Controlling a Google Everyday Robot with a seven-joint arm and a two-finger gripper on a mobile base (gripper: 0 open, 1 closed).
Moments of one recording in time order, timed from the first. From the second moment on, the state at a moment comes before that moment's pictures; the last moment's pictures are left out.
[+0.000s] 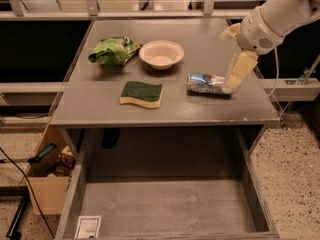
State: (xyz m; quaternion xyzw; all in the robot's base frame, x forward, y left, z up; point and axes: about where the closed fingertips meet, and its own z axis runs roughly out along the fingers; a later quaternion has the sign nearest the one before) arm 0.619 -0.169 0.910 -0.66 0.70 0.08 0.28
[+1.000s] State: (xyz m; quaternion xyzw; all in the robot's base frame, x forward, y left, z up) arm 0.625 -0.160 0.869 -0.67 0.71 0.07 0.23
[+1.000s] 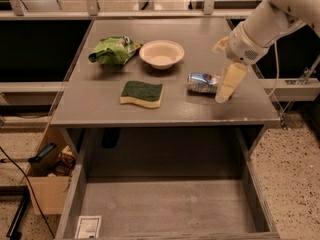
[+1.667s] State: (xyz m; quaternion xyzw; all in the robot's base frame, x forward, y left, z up) arm 0.632 -0.156 0.848 -0.67 0.71 0.07 0.21
